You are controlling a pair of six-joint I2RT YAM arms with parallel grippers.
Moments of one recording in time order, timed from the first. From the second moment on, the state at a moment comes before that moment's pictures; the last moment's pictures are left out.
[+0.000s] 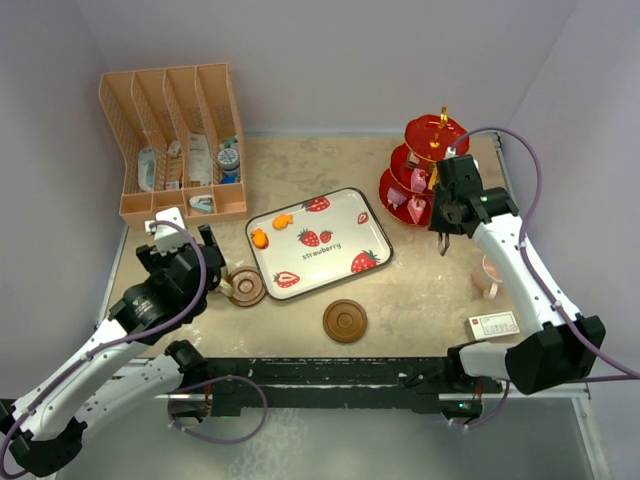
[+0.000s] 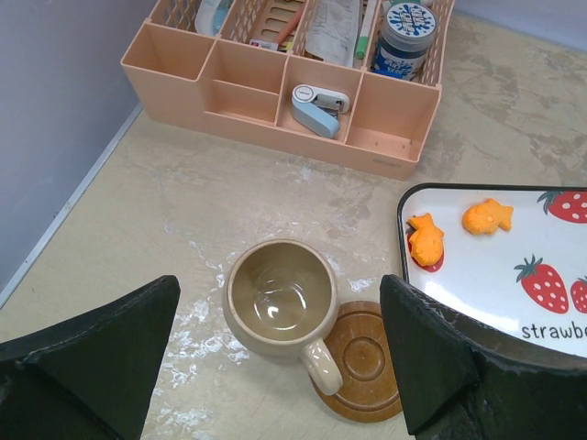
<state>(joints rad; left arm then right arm) -0.75 0.67 0.83 -0.82 -1.03 -0.64 0.25 1.29 1.29 -0.97 0.29 0.34</state>
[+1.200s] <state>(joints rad) -0.75 0.68 0.83 -0.81 -1.03 -0.62 0.24 1.18 1.27 -0.96 0.17 0.35</state>
